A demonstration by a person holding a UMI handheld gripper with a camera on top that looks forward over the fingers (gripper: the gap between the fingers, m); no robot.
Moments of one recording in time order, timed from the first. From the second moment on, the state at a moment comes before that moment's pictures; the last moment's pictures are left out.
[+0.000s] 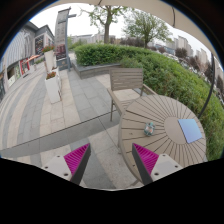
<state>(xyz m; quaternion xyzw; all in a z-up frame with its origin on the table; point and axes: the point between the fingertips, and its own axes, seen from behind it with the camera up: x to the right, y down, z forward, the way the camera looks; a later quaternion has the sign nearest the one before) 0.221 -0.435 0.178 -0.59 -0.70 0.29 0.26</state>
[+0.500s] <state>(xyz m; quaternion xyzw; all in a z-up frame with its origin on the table) 0.178 -0.304 0.138 -0.70 -0.61 0.24 0.31</state>
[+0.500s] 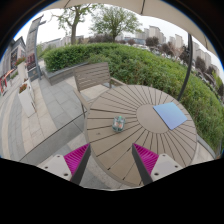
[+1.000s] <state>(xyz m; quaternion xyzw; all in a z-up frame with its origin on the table) 0.091 -0.270 0.064 -0.72 -0.55 0.26 0.34</state>
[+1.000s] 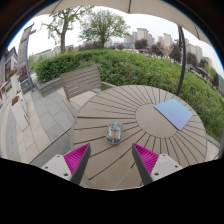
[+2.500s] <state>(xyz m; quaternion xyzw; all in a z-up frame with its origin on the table) -0.003 -0.097 0.205 -0.66 -0.55 0.34 0.37</state>
